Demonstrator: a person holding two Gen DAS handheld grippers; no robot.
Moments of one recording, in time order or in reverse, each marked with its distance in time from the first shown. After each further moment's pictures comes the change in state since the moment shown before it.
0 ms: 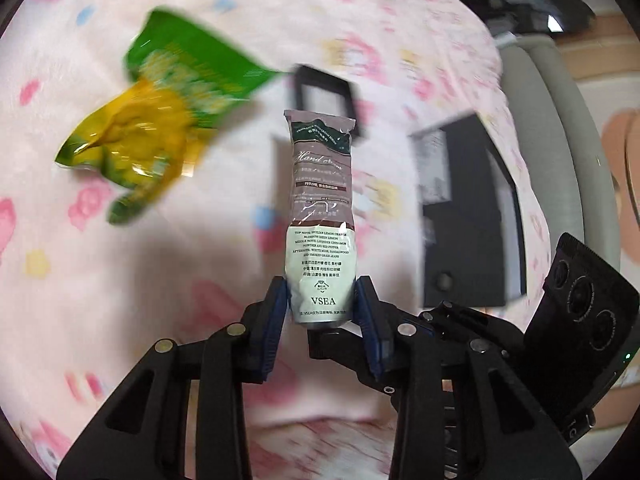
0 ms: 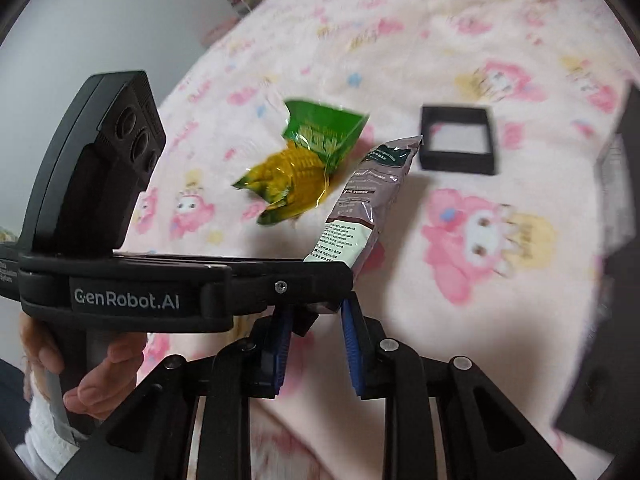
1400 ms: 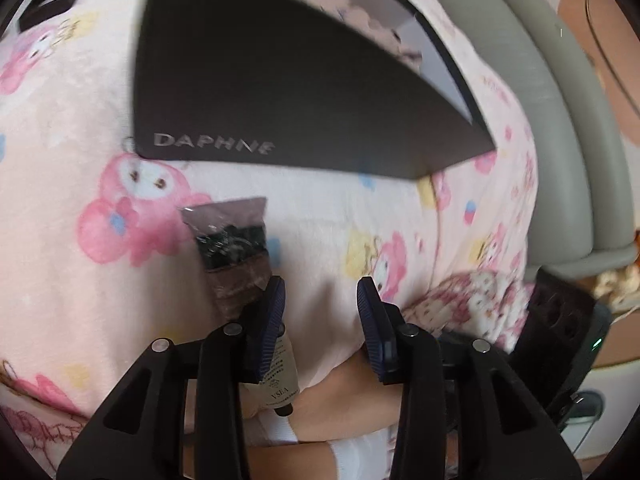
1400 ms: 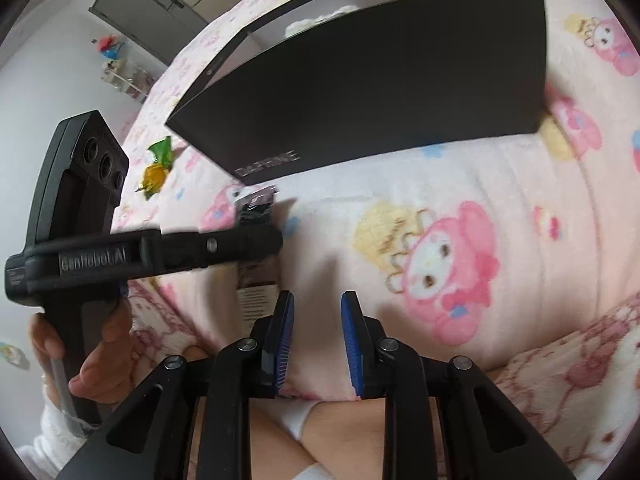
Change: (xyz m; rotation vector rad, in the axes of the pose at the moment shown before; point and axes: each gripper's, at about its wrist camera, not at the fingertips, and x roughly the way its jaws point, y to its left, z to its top) left arm 0.141 -0.196 -0.135 0.174 0.120 -0.076; right arm -0.178 -0.187 -0.229 0.415 -0.146 -0.087
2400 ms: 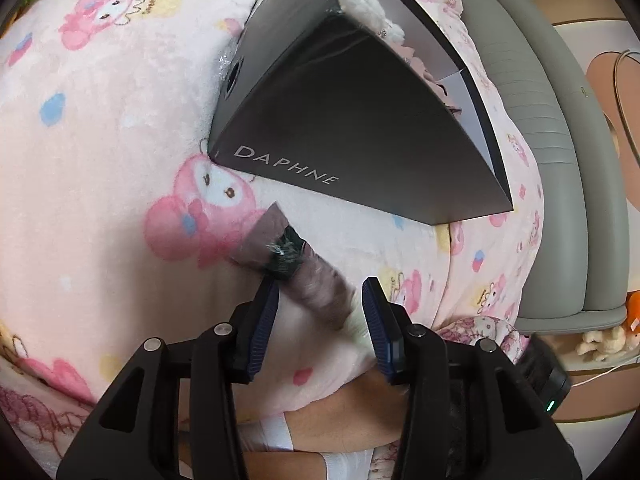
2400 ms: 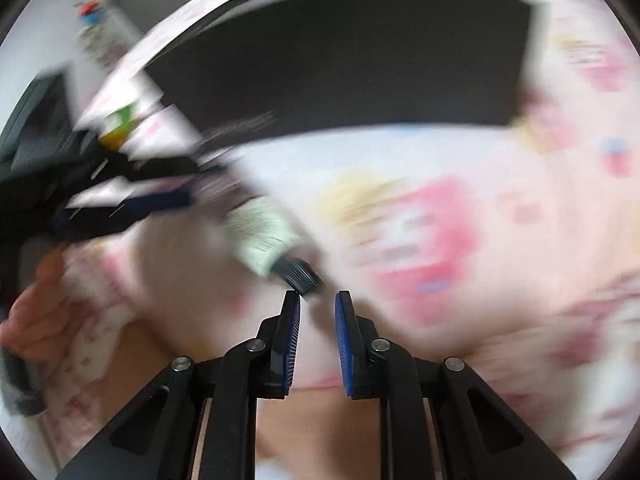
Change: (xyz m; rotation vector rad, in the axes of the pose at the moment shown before) left arm -0.013 0.032 0.005 -0.154 -0.073 0.027; right arm 0.005 0.018 -0.017 -0.053 -0.017 -0.285
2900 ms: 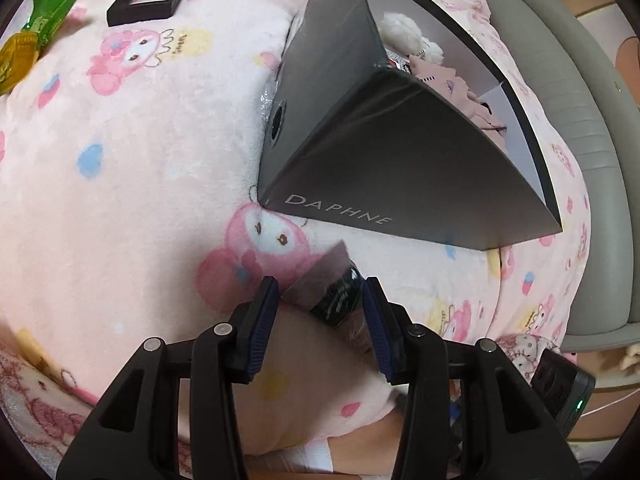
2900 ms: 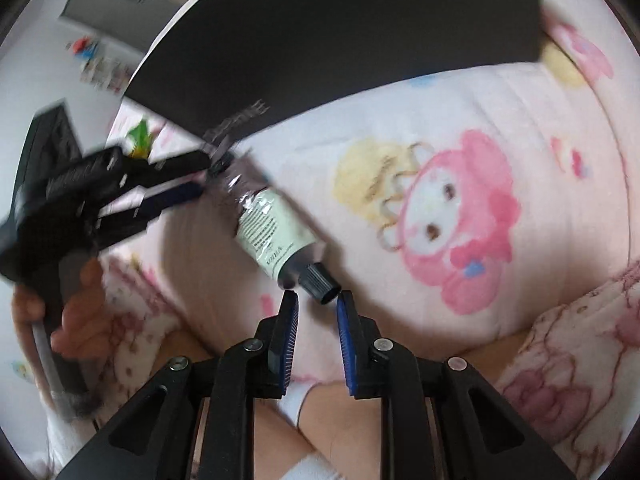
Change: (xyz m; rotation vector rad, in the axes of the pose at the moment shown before) left arm -0.003 -0.001 0.011 0.039 -0.066 0.202; right arm 0.034 0.001 0.000 0.162 0.119 0.272
